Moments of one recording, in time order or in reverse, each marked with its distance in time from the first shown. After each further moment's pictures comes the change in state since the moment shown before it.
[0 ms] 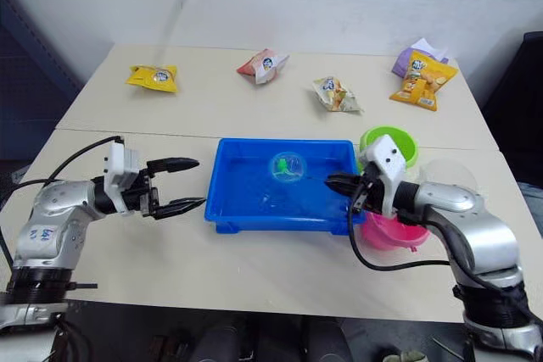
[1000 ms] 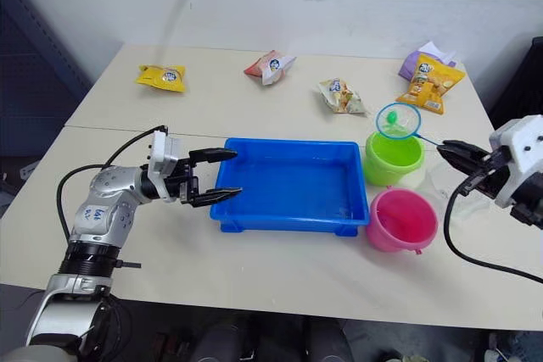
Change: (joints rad) left arm -0.127 -0.151 -0.100 0.162 0.018 -0.063 -0.043; right arm 0.096 -0.180 -0.317 0.410 -0.182 -0.543 -0.024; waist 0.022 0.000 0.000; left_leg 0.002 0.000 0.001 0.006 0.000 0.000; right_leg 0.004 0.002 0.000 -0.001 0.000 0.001
